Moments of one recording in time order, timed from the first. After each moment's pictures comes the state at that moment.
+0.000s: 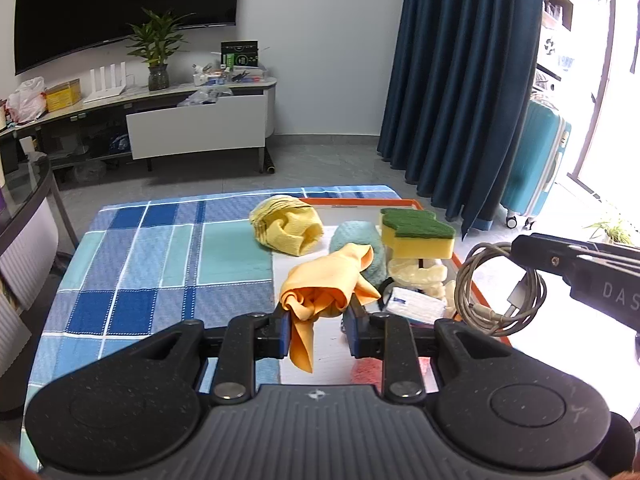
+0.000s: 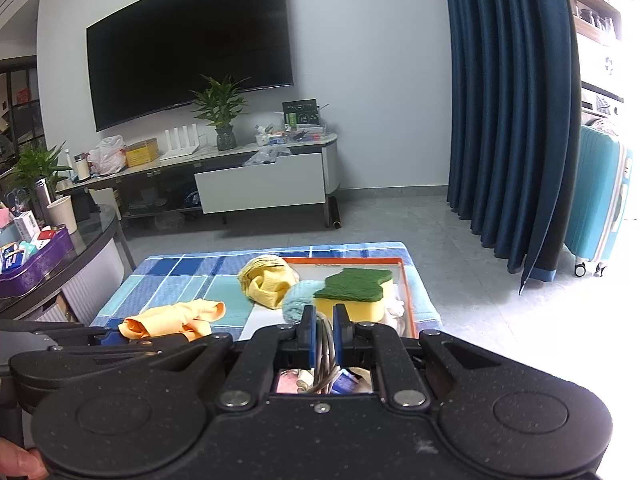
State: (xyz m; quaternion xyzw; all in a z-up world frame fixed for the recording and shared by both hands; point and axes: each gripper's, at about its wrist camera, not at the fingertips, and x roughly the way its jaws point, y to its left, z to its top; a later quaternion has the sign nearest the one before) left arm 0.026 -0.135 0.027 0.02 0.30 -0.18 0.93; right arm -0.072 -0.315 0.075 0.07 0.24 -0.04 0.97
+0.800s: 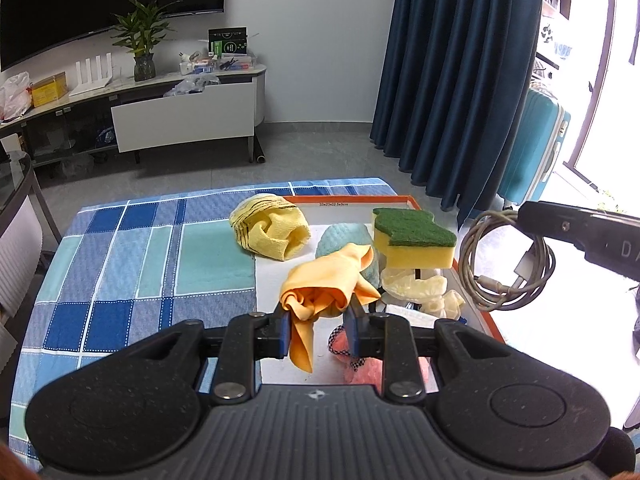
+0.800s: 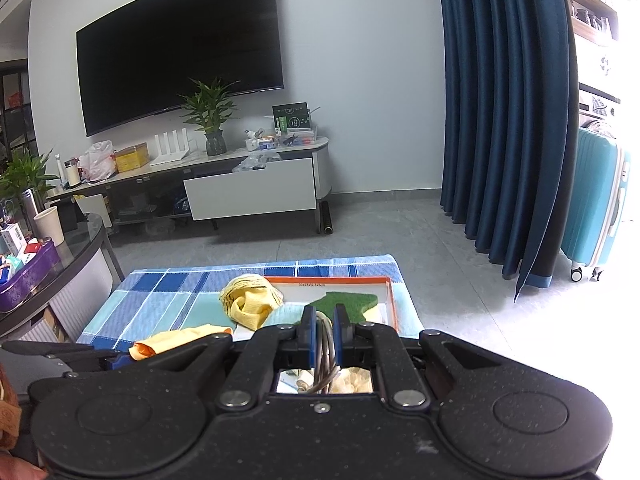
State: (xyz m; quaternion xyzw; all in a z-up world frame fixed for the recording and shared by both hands) left arm 0.055 -0.154 0.024 0.02 0.33 -0.19 0.93; right arm -0.040 -0.333 0.086 0.07 0.24 -0.05 0.97
